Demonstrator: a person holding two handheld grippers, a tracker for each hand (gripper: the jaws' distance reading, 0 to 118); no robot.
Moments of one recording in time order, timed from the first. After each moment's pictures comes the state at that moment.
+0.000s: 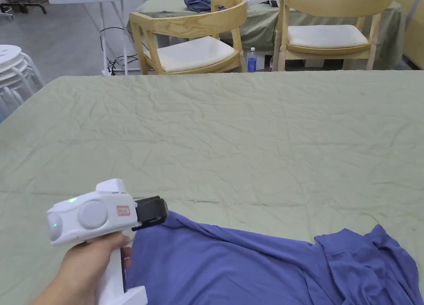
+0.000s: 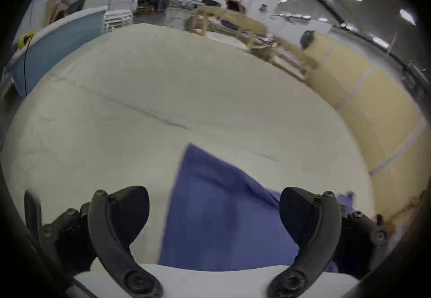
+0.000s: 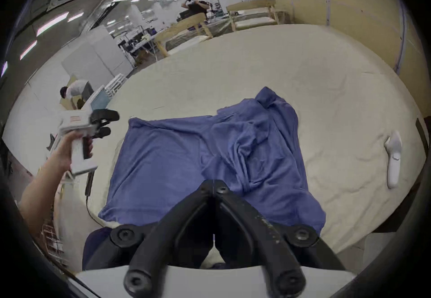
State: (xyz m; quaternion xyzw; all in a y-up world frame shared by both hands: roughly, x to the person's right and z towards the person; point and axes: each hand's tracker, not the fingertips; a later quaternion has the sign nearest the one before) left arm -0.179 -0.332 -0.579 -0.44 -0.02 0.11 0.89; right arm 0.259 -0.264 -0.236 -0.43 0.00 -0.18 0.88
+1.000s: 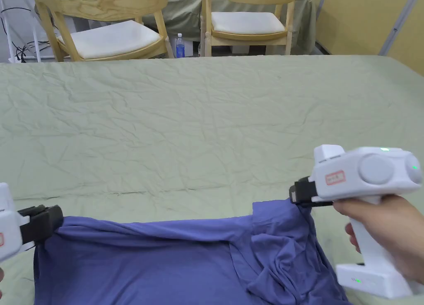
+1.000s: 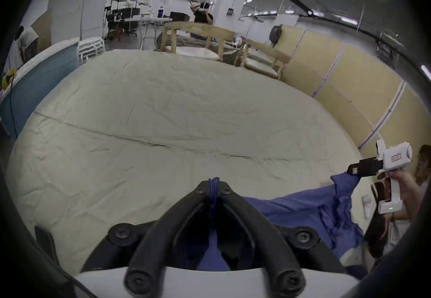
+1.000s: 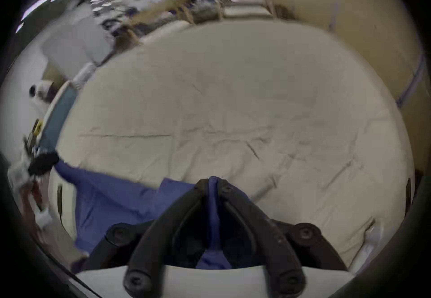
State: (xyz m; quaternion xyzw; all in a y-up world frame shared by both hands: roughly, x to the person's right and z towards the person) left arm -0.191 -0.262 -0.472 -0.36 -0.16 0.08 0.92; right arm 0.331 -0.260 -0.403 -0.46 -0.01 -0.08 0.88
